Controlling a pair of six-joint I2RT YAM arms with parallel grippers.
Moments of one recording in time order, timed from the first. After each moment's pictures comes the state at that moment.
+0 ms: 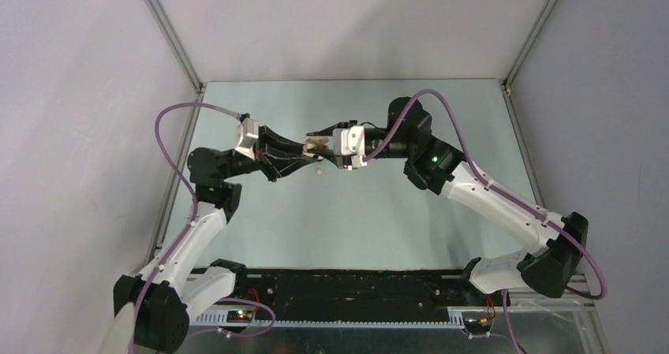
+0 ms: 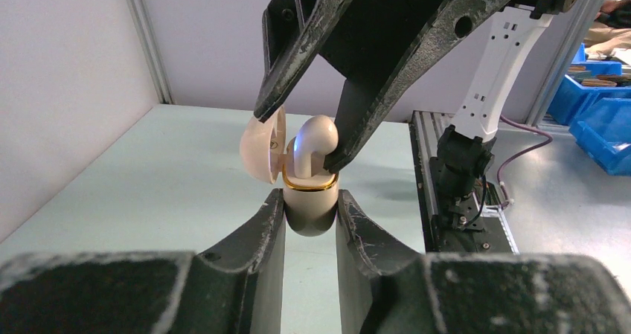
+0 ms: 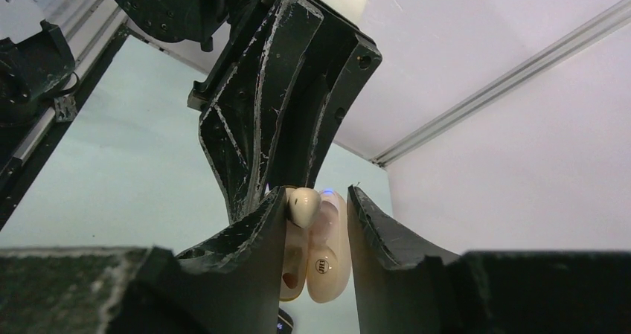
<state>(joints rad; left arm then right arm) -0.22 0.99 0.67 0.85 1.16 -0.49 0.86 1.36 1.36 0.00 -0.69 -0.73</state>
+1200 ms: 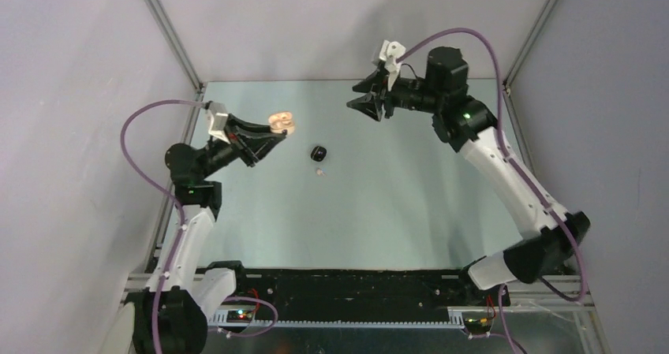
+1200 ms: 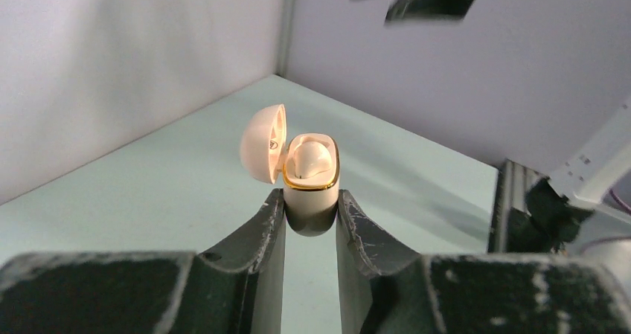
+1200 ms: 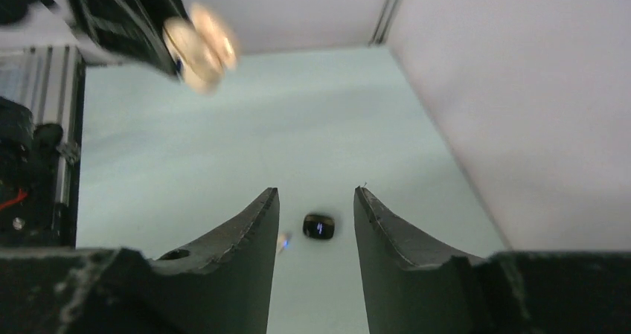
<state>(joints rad) 0.02 0.97 0.67 0.71 1.06 -0.53 0.54 1.43 1.64 -0.26 -0.71 -0.28</state>
